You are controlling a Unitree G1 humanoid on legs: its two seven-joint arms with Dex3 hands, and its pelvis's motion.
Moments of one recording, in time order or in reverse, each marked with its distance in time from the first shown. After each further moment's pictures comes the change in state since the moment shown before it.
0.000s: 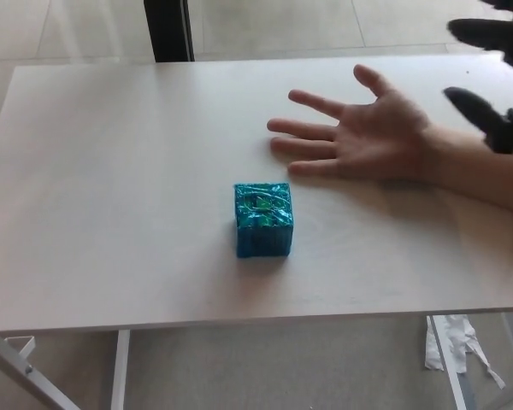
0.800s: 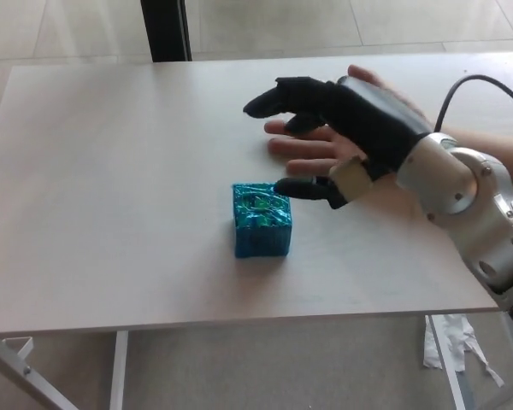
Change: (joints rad) left_arm 0.002 0.000 -0.031 0.003 0.000 0.000 0.000; right_arm -0.268 0.048 0.512 0.289 -0.353 0.118 -0.001
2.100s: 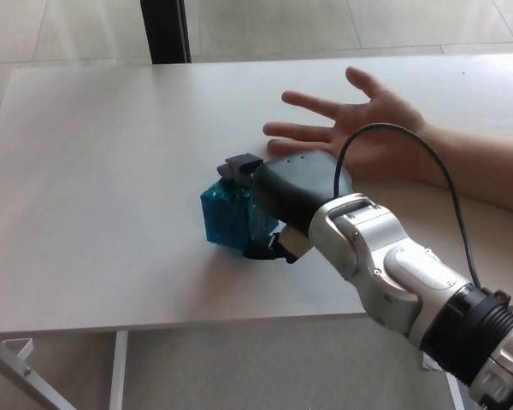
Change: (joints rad) left_arm -0.003 -0.001 -0.094 0.001 0.011 -0.022 0.000; right_arm -0.009 0.195 0.274 0.227 -0.489 0.162 -0.159
